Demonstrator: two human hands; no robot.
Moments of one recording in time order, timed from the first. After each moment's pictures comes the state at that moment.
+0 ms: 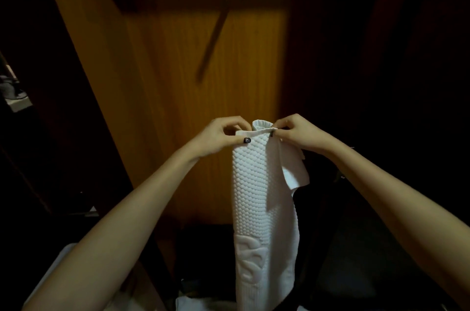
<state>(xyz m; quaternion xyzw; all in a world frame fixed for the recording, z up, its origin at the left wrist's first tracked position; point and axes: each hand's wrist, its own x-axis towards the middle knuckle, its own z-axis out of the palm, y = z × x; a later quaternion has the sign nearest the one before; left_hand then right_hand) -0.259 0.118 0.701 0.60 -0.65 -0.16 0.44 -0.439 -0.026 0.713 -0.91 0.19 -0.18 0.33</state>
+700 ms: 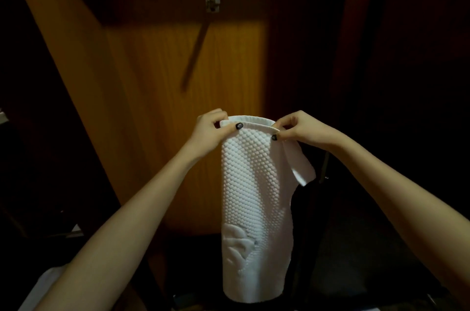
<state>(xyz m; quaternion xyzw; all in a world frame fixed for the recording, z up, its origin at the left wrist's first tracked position) -0.273 0.106 0.713 0.63 -0.59 -0.03 0.51 -0.478 -0.039 0.733 -0.88 0.19 -0.19 0.38</state>
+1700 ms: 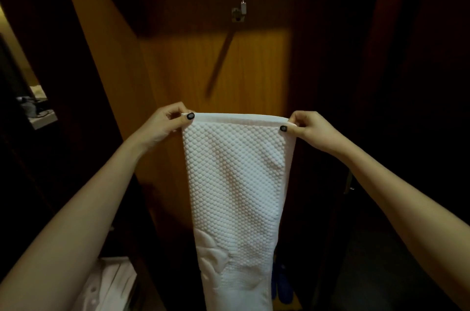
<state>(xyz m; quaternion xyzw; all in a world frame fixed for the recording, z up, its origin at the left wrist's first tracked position) -0.184 0.202 0.755 0.63 -0.52 -0.15 0.55 -0.451 -0.029 0.733 -0.89 0.18 -0.29 0.30</state>
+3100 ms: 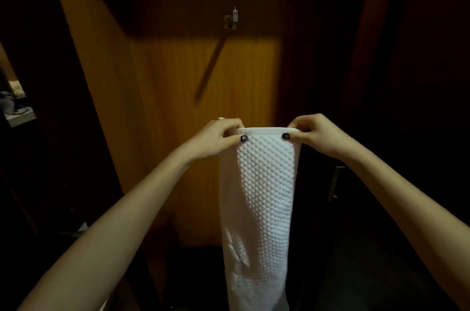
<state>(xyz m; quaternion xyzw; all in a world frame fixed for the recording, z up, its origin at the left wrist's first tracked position) -0.271 0.126 0.747 0.65 -0.69 -0.02 0.32 -0.487 -0.030 0.757 -0.90 0.17 -0.27 0.30</state>
